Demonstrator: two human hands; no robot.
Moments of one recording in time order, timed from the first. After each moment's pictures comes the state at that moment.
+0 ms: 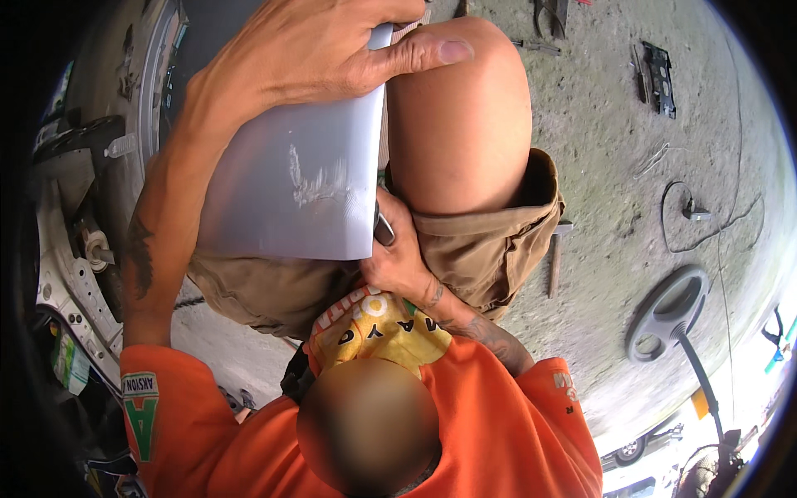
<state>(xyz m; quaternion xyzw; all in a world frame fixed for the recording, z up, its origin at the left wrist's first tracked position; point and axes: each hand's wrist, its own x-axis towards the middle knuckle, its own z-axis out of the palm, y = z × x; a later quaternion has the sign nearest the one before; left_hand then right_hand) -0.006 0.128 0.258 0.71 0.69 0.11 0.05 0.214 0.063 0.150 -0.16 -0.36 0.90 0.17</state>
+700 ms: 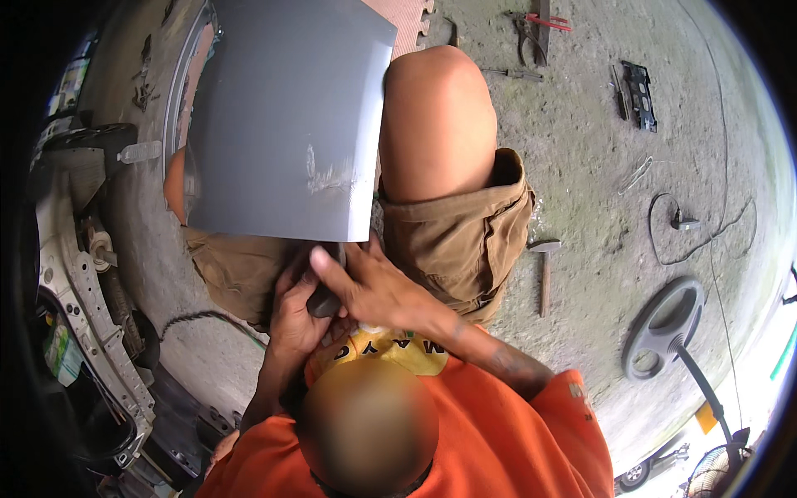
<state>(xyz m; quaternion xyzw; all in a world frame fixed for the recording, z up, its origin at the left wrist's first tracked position) 0.169 -0.068 0.217 -0.13 0.49 0.74 0.45 0.231 0.091 0.200 -0.13 -0.68 0.71 -0.13</state>
